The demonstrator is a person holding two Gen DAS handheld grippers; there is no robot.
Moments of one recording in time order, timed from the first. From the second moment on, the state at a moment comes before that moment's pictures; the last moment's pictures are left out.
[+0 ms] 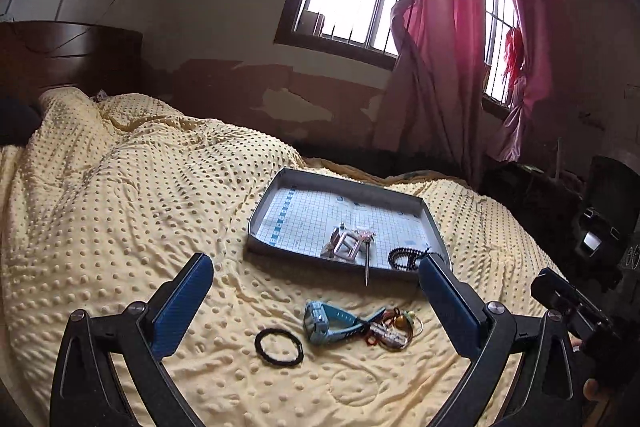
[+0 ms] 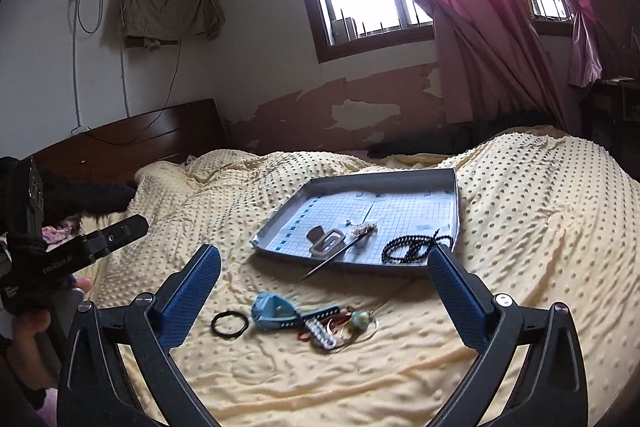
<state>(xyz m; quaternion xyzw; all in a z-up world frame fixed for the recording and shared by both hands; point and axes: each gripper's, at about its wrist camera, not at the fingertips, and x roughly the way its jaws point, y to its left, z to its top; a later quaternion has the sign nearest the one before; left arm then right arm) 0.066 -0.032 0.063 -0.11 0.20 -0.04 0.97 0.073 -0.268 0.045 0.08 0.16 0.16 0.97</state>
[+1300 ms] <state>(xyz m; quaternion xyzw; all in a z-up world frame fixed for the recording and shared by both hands) 0.086 0.002 -0.034 -0.17 0.35 -0.12 0.91 0.112 -0.258 -0.035 0.06 0.37 0.13 0.92</state>
